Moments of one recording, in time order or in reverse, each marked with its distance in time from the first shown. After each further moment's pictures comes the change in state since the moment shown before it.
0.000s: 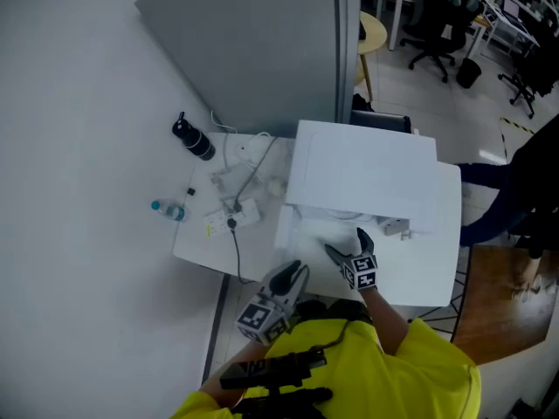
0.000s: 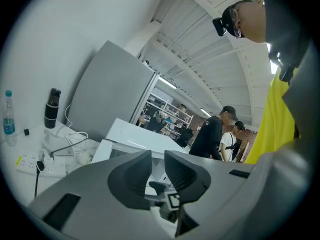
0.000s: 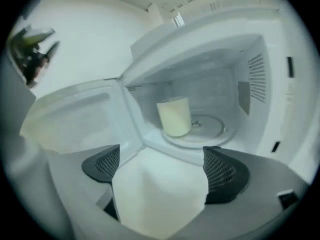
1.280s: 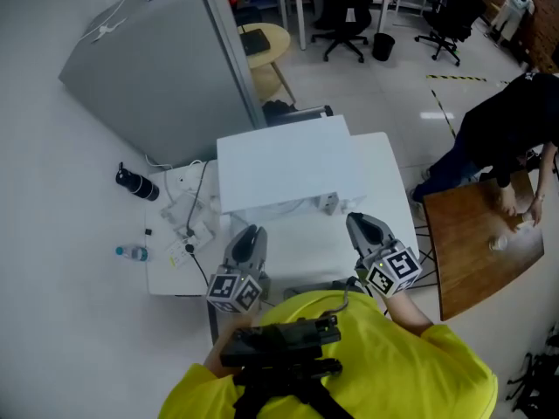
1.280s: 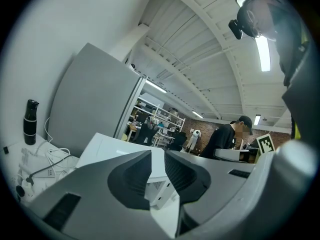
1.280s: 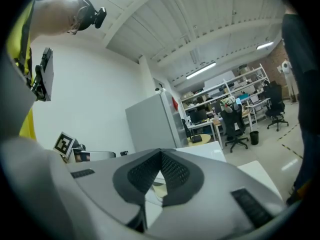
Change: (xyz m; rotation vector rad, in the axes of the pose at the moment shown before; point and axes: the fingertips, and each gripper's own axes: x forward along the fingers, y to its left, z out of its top) left arm 0.064 -0.040 0.057 0.078 -0.063 -0.090; right arm -0.297 -0.014 0.219 0.086 -0.434 -0.126
